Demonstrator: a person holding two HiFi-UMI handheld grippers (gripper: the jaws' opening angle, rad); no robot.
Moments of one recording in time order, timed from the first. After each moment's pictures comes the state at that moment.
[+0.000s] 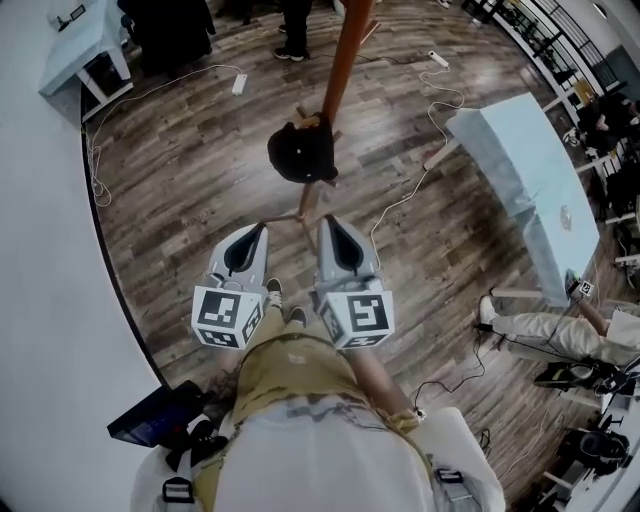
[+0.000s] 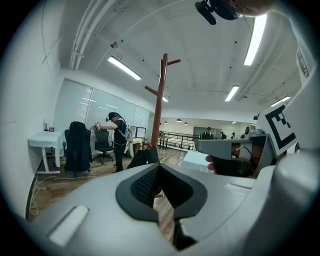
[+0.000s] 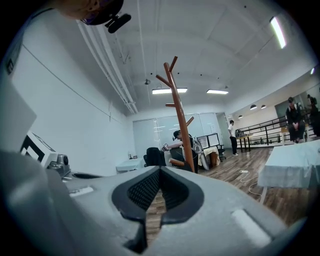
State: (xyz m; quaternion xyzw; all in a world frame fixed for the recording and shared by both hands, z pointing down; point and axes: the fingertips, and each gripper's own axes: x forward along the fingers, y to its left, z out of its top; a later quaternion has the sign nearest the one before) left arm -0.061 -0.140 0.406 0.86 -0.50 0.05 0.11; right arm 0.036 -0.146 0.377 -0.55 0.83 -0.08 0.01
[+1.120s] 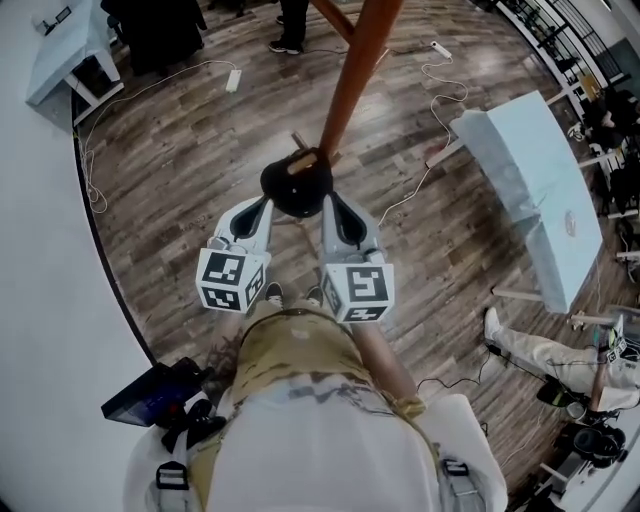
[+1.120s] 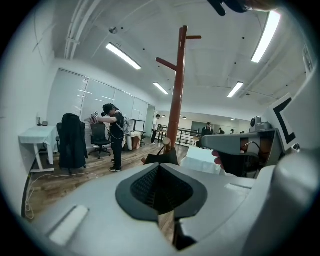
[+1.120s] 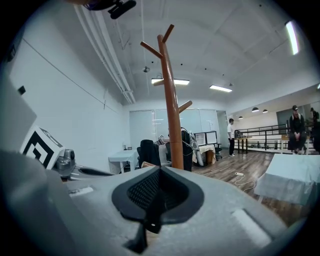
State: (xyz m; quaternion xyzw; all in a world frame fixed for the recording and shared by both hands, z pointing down) left arm -0.051 -0.285 0.437 0.86 -0.48 0.08 0.14; right arm 0.046 -0.279 0.398 -0.56 0.82 -0.08 -0.05
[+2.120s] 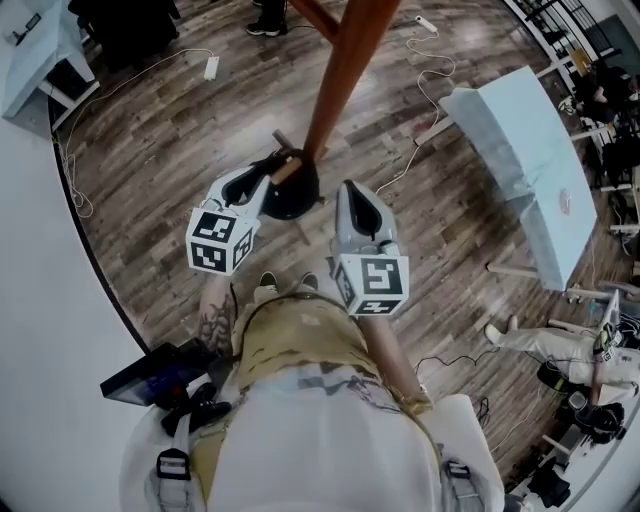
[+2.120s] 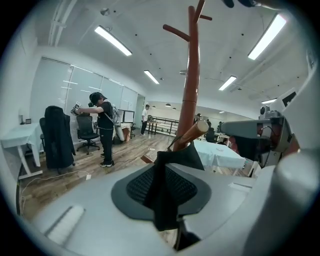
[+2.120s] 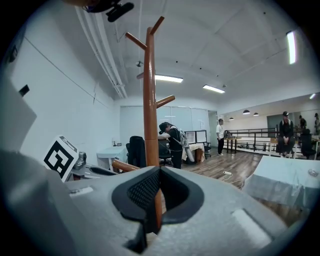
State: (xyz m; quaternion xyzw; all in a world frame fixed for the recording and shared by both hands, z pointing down) left arm -0.042 -0.347 0.484 0.89 -0.41 0.13 0.15; right arm 0.081 -0.300 0.411 -0.61 0.79 -0.08 -0.08
